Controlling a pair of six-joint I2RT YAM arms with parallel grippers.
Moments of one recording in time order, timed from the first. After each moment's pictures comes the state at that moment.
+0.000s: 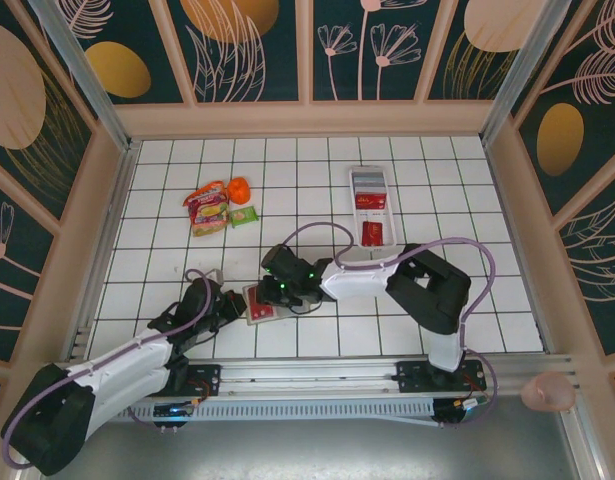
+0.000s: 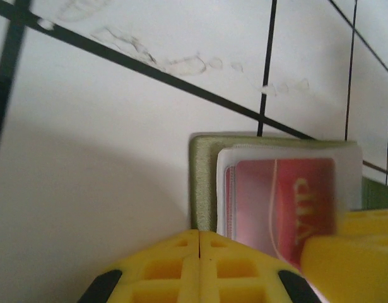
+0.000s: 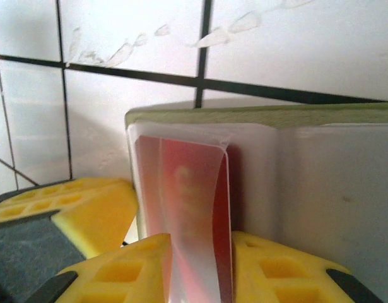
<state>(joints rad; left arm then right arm) -0.57 0.87 0.08 0.01 0.13 -0.98 1.11 1.88 1.07 -0.12 -0.16 1.04</state>
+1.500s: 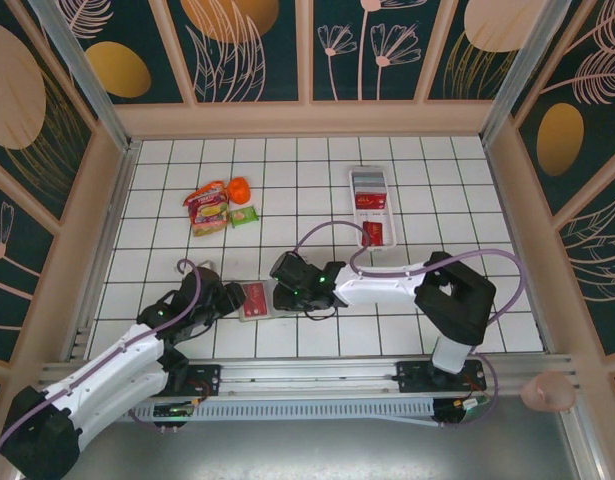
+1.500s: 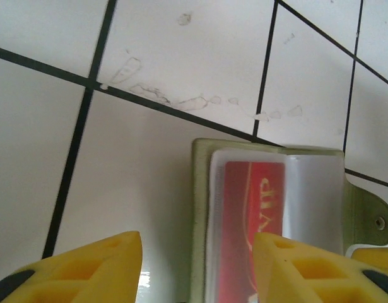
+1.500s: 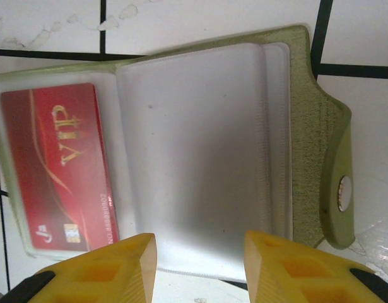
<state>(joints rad) -0.58 0.73 0.28 -0.41 -0.01 -0.95 1.15 1.74 1.01 -0.34 0.01 1.02</state>
